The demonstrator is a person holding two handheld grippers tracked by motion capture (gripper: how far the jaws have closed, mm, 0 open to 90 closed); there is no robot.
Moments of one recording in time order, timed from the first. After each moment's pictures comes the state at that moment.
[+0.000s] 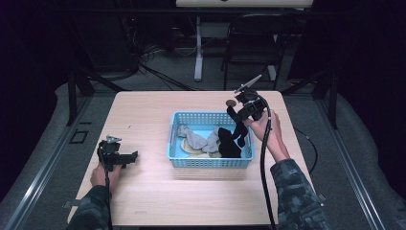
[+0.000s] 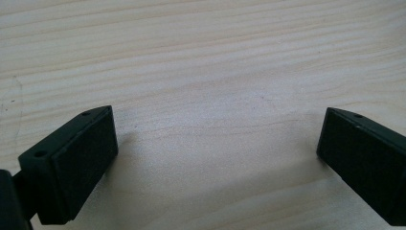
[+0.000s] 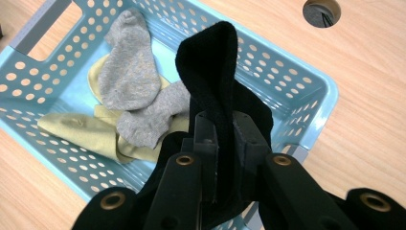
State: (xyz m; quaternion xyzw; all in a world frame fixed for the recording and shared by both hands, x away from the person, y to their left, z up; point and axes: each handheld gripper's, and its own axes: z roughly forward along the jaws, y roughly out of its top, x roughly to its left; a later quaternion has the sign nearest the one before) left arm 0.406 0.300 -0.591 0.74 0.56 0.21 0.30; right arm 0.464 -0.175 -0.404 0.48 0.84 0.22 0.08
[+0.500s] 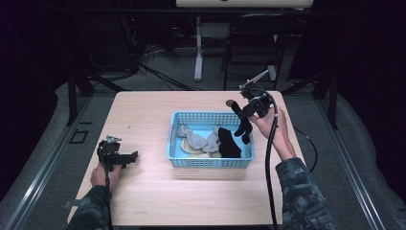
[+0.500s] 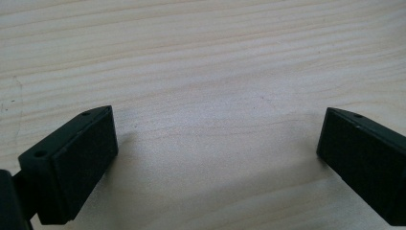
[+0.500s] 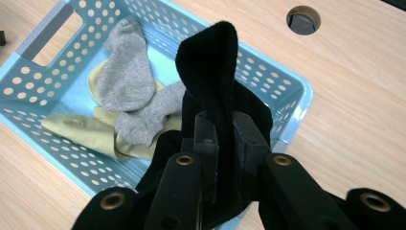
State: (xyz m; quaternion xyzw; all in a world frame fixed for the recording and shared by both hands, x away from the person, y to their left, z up) left arm 0.406 0.300 -0.591 0.74 0.56 0.21 0.30; right arm 0.459 -0.187 -0.385 0.48 0.84 0.23 0.10
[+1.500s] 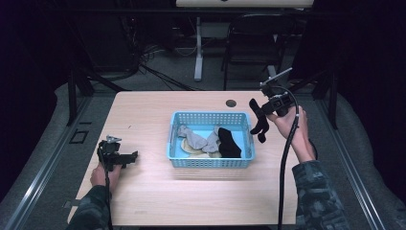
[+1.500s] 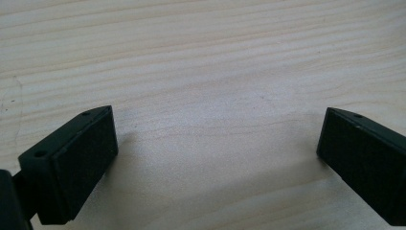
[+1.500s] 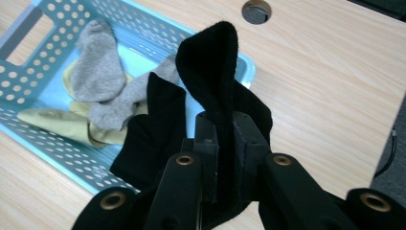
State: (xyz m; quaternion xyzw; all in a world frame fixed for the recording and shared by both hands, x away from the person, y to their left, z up) left arm 0.406 0.300 -0.591 0.74 0.56 0.21 0.30; right arm 0.446 -0.237 -0.370 0.51 0.82 0.23 0.12
